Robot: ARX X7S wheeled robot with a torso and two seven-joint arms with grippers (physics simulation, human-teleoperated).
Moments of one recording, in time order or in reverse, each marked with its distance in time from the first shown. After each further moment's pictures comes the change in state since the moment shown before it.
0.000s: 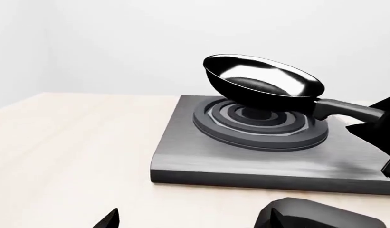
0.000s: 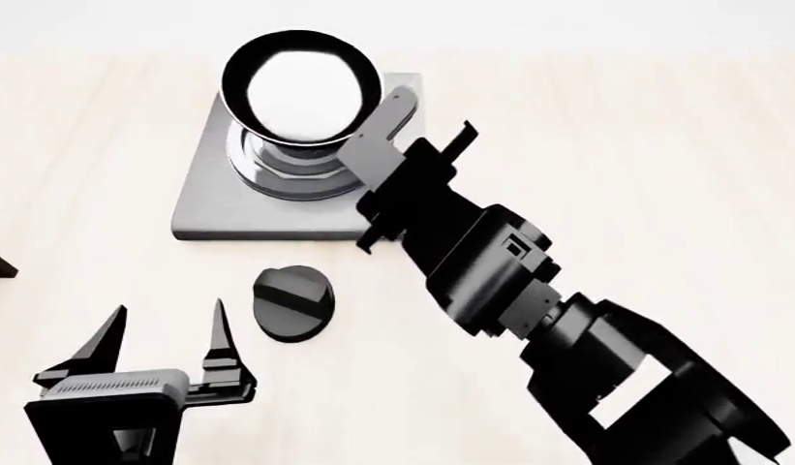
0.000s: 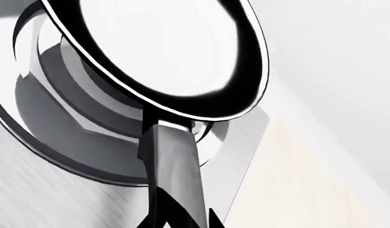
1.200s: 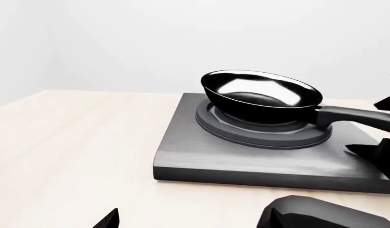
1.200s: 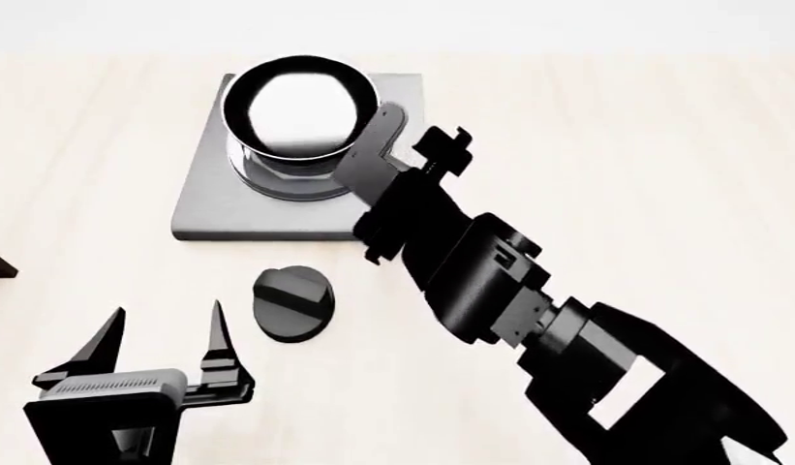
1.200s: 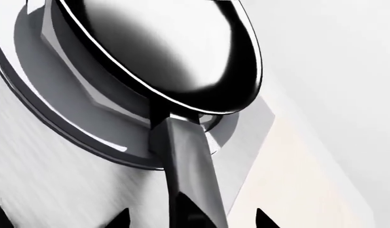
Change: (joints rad) left arm 0.000 -0.009 0.005 -0.012 -0.012 0.009 -0.011; right arm 0.000 -0.004 -0.070 0.028 -0.061 0.002 -0.033
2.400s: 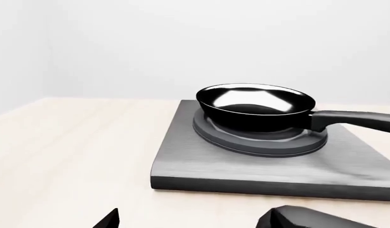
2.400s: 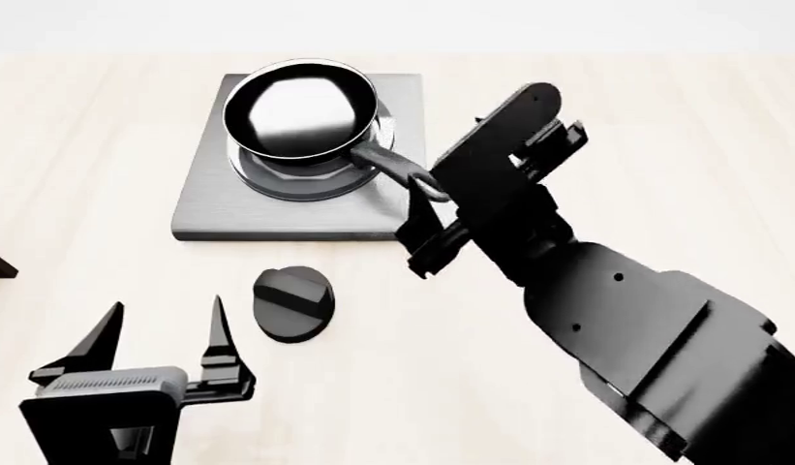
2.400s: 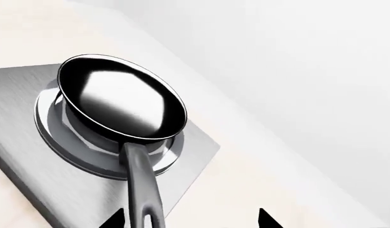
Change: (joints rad) left arm -0.003 -0.019 0.013 0.041 0.000 -0.021 -0.025; right arm -0.198 0.442 0.282 -0.926 0.266 0.194 0.153
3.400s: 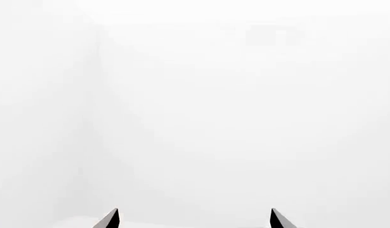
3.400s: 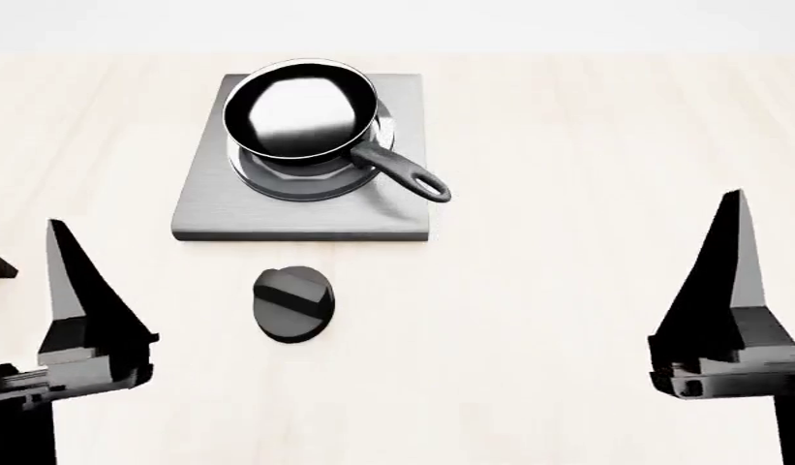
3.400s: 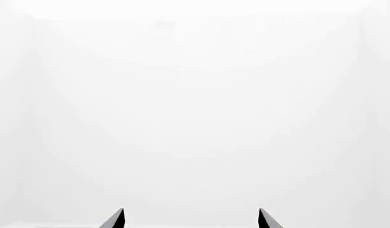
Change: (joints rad) left arm 0.056 -0.016 -0.153 0.313 0.074 0.214 -0.094; right arm -1.195 0.207 0.873 -0.421 0.038 -1.088 0.160
